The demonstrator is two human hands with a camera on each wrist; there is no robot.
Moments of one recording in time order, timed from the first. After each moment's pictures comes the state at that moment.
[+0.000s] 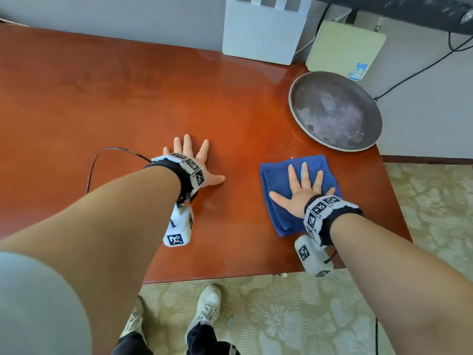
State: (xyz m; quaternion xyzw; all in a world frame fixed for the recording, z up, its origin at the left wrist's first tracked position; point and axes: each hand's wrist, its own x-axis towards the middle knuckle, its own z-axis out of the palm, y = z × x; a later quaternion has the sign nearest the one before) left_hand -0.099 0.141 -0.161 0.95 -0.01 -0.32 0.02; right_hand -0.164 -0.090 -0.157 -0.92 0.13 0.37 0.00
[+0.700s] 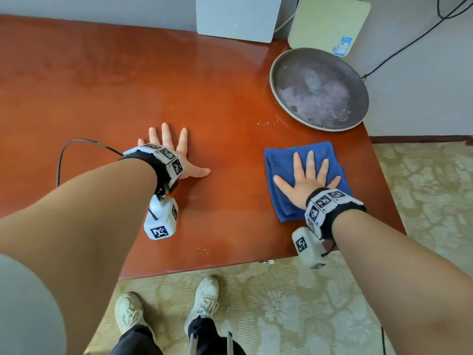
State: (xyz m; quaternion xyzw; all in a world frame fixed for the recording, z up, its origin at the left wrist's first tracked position) left_hand -0.103 0.126 -0.168 0.94 0.01 -0.34 -0.01; right_hand -0.183 -0.126 -0.167 -0.93 0.18 0.33 0.03
